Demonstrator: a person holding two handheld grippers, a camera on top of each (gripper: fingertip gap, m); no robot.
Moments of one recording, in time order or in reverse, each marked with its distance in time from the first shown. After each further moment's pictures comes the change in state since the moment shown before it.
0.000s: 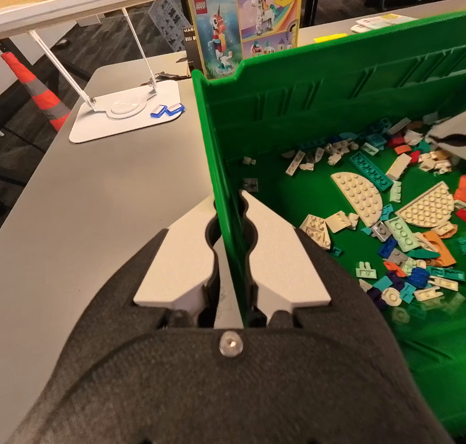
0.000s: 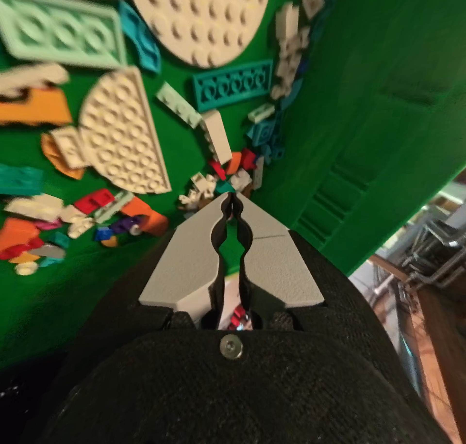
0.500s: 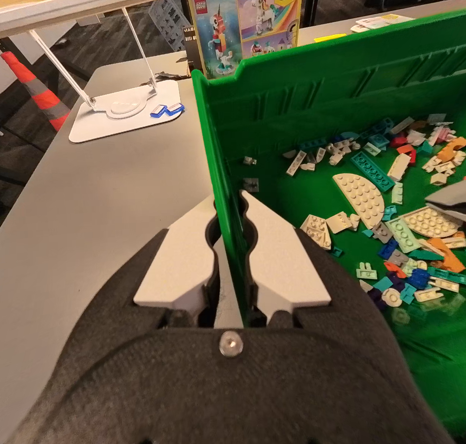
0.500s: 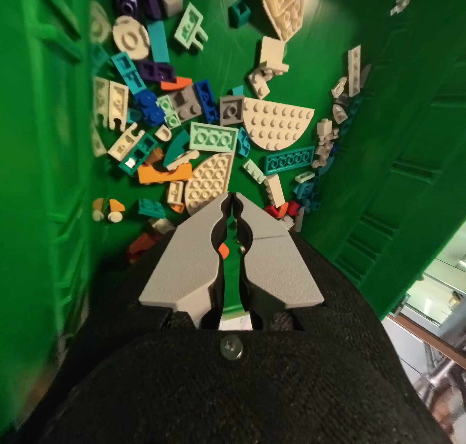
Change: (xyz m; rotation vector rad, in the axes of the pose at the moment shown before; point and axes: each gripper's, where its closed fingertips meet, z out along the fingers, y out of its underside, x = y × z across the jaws) left arm 0.000 -0.001 0.000 0.000 0.001 -0.002; right arm -0.044 -0.049 -0.038 0.259 -0.137 0.002
